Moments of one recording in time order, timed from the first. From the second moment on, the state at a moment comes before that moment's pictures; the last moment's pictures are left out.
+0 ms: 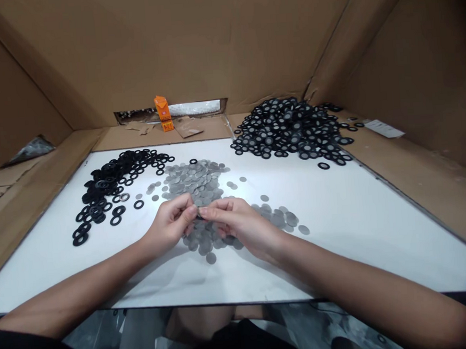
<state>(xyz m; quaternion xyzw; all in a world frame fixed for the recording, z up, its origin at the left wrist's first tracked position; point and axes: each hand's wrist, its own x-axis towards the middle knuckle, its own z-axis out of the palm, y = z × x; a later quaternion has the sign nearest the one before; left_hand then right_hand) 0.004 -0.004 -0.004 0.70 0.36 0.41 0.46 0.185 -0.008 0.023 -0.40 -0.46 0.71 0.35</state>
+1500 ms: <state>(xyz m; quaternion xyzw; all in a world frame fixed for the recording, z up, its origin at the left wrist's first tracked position) 0.014 -0.006 -0.003 0.70 0.38 0.46 0.40 0.169 -0.013 0.020 -0.36 -0.47 0.68 0.43</state>
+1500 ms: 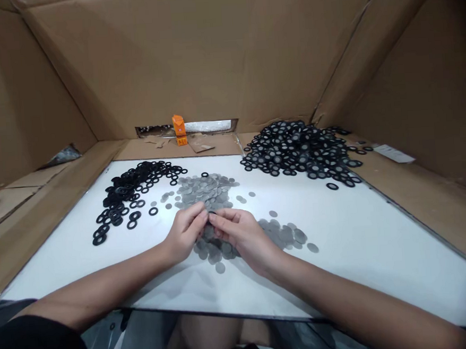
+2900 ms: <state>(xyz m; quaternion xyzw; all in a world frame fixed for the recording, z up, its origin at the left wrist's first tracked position) 0.014 -0.006 -0.001 0.78 0.35 0.47 0.22 0.184 -0.003 0.028 -0.40 -0.65 0.54 0.36</state>
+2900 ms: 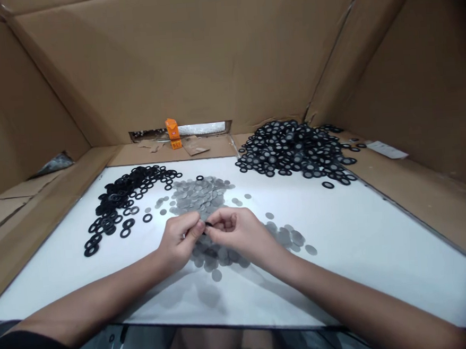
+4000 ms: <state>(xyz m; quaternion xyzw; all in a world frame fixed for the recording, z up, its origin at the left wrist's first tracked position) 0.008 0.001 0.004 0.80 0.41 0.39 0.19 0.187 0.004 0.027 -0.43 -0.69 0.47 0.33</state>
